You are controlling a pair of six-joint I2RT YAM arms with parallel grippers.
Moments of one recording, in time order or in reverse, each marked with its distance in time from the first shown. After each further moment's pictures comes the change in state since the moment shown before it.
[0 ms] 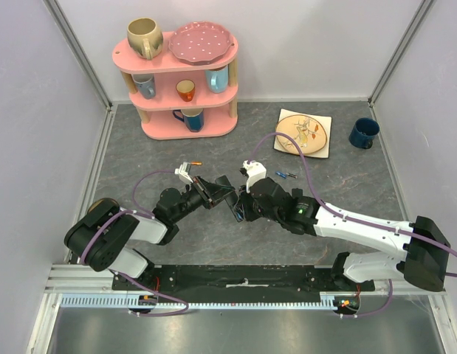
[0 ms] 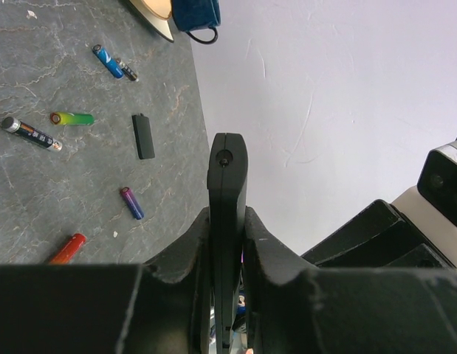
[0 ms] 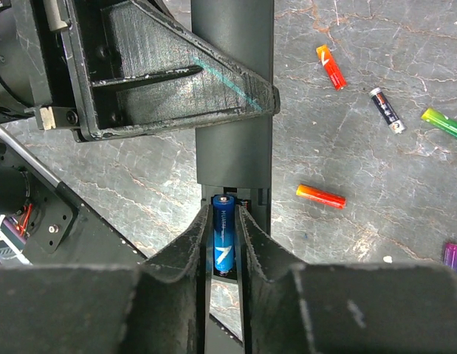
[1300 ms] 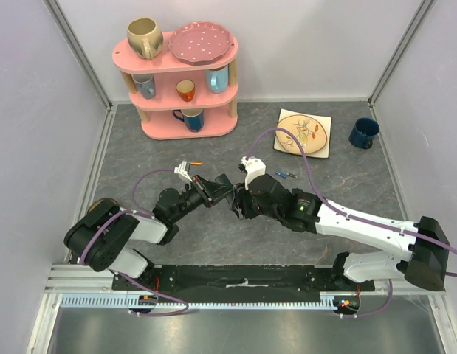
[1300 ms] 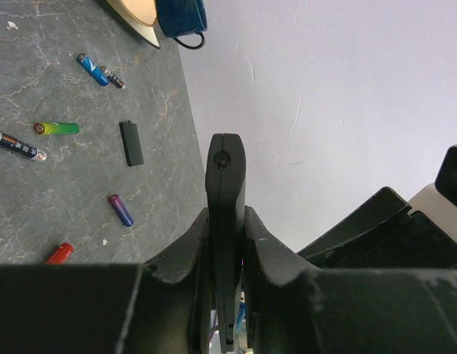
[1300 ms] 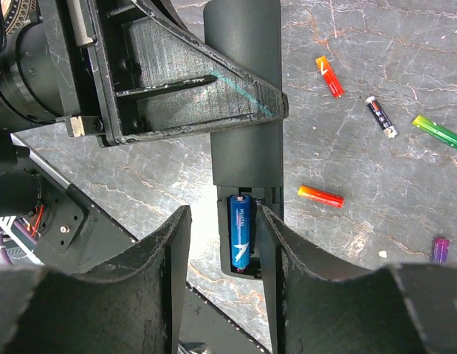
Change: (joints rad) left arm -0.001 0.000 0.002 0.034 -0.001 -0.001; right arm 0.014 0.000 0.089 -0.095 0.039 0.003
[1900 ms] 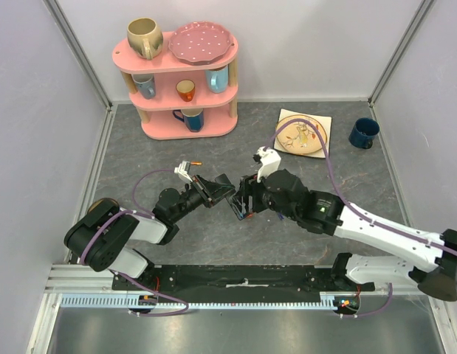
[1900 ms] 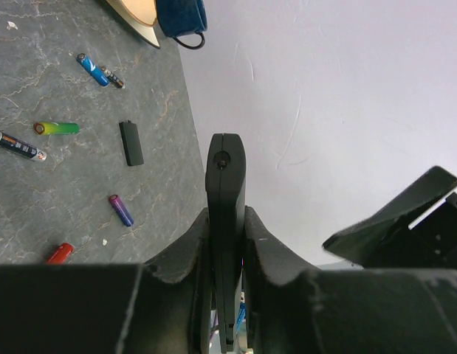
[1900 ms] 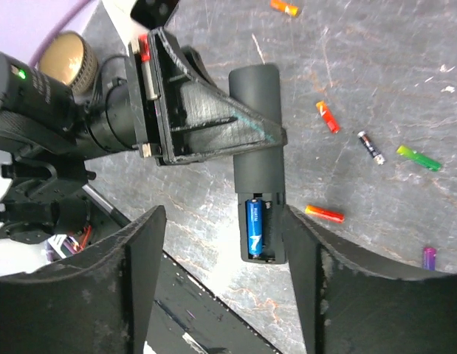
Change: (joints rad) left arm 0.000 0.000 0.000 0.000 0.000 0.000; right arm -0.005 -0.112 0.050 -0.036 0.029 0.009
